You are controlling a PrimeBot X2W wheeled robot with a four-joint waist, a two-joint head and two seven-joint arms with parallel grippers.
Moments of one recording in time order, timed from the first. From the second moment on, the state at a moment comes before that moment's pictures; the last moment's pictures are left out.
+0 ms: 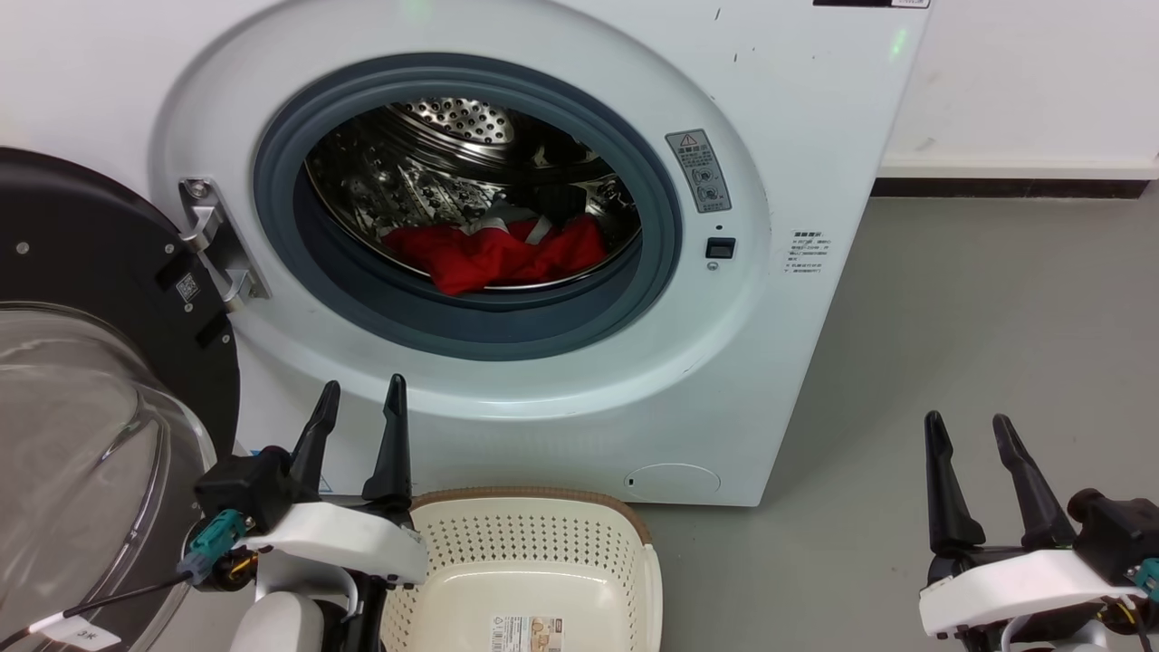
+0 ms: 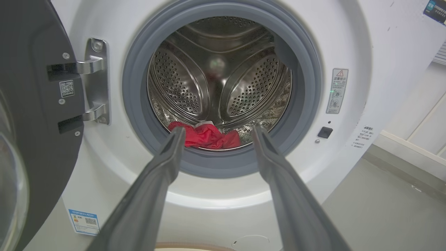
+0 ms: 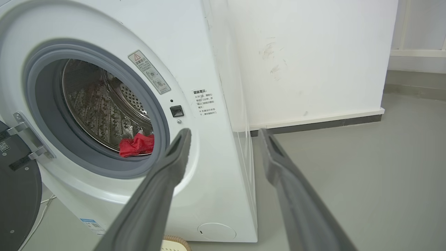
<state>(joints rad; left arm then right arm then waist) -0.16 0.05 -0.02 0.24 -0.33 -0.13 -0.20 0.00 -0.05 -0.05 0.09 0.26 0.13 -0.19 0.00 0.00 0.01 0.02</state>
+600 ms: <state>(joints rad) -0.17 0.05 -0.02 0.24 -0.18 -0.13 -0.24 0.00 -0.05 -0.05 0.10 0.13 0.13 -0.23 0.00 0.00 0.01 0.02</state>
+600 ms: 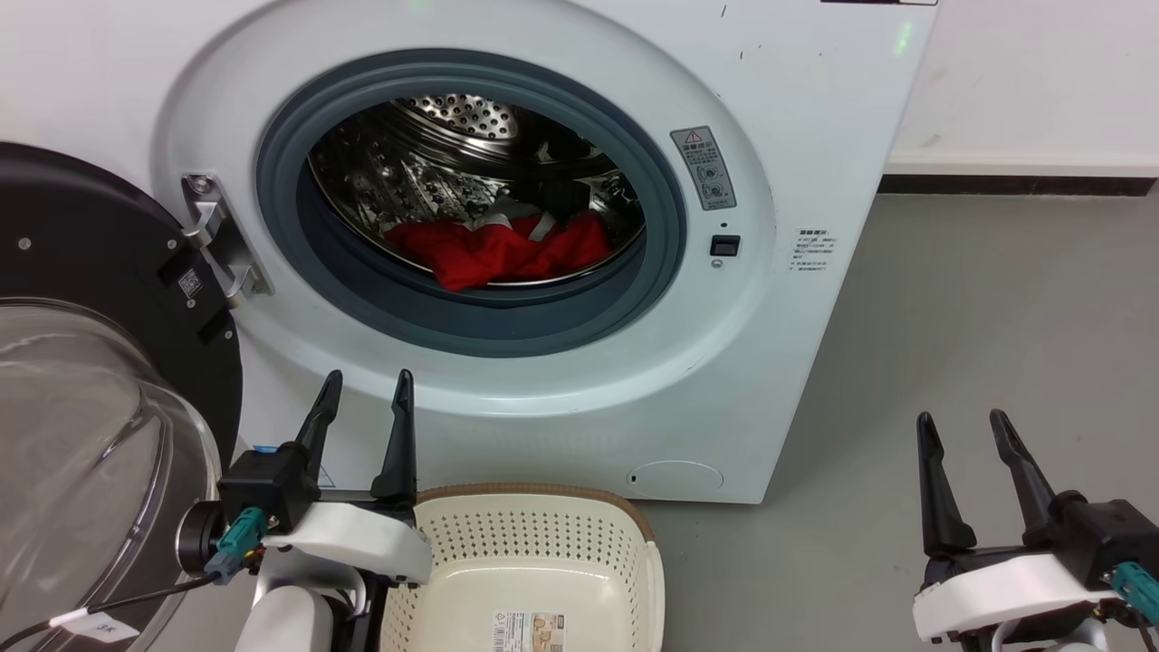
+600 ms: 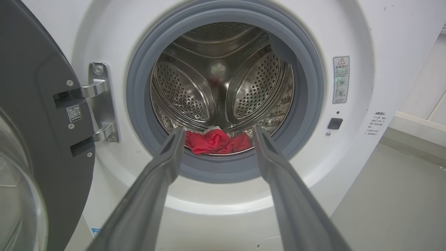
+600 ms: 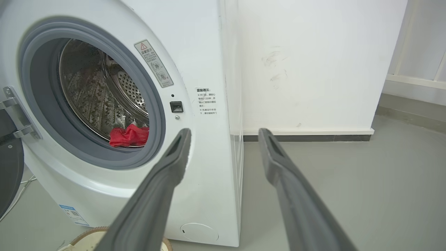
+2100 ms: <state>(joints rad) -0.44 0.07 0.02 0.32 -0.07 -0.11 -0.26 -0.11 -0.05 0.02 -0.01 0.04 0.13 -0.25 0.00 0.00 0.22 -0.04</state>
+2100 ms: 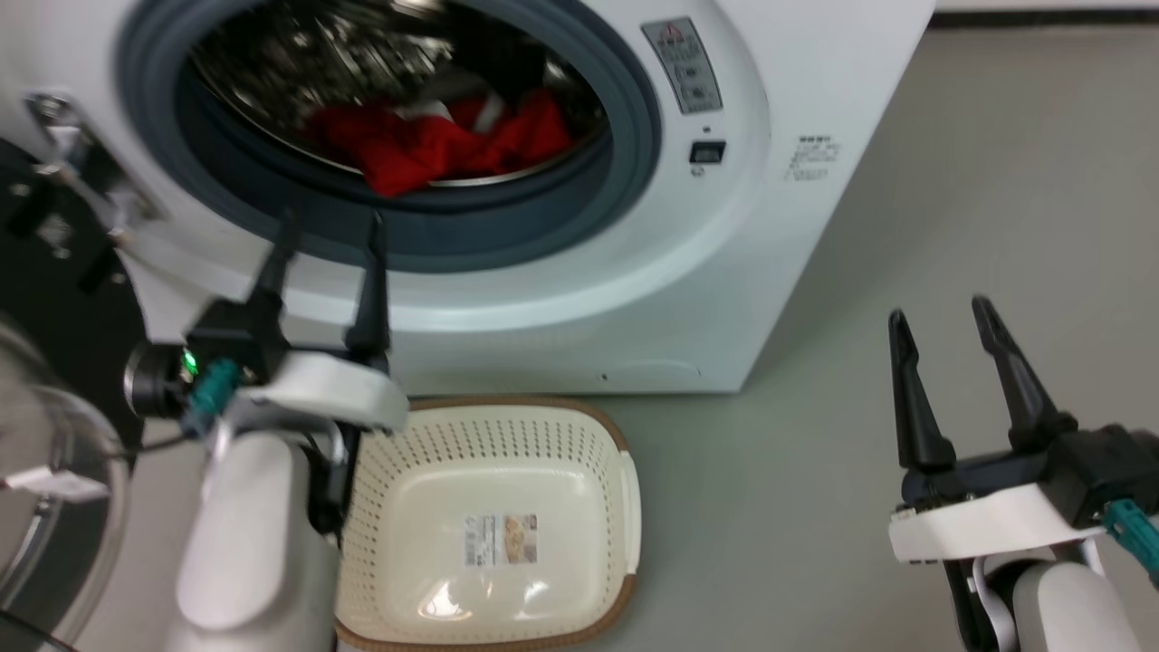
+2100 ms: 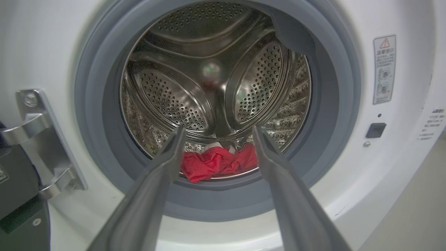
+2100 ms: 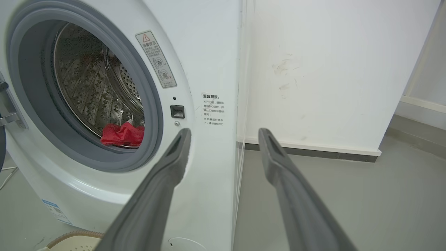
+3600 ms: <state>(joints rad) -1.58 0.59 -0.17 1.11 -0.08 -0.13 0.61 -0.36 -0.05 0.28 -0.05 0.33 0.13 -0.26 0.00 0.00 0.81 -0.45</state>
